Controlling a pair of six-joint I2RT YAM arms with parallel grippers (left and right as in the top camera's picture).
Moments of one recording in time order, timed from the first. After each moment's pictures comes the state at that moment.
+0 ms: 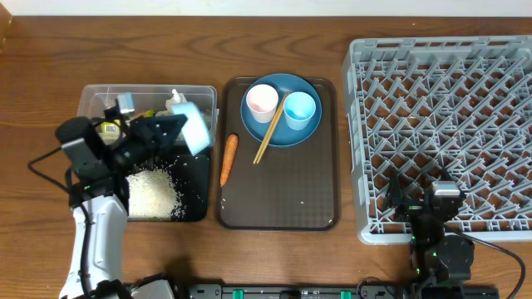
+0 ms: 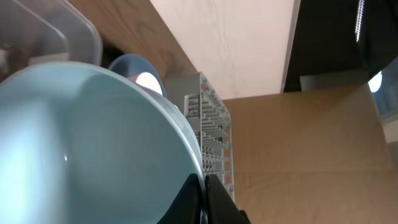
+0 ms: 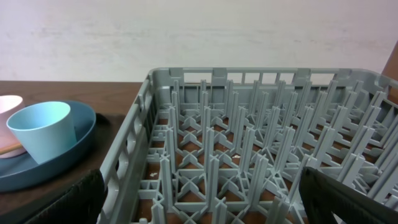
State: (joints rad) left arm 0.36 1.27 0.66 0.11 1.14 -0.91; right arm 0.04 0.01 0.01 -0.07 0.04 0.02
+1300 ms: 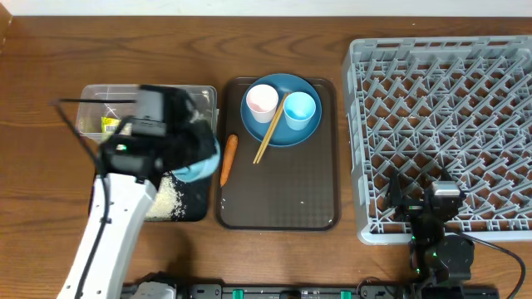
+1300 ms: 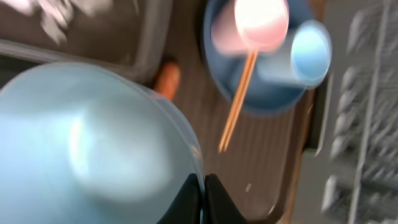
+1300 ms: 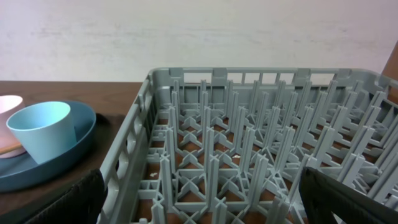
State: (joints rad) left arm -0.19 1.26 1.16 -0.97 0.24 -0.49; right arm 0.04 0.01 0.01 -0.07 0.04 0.02
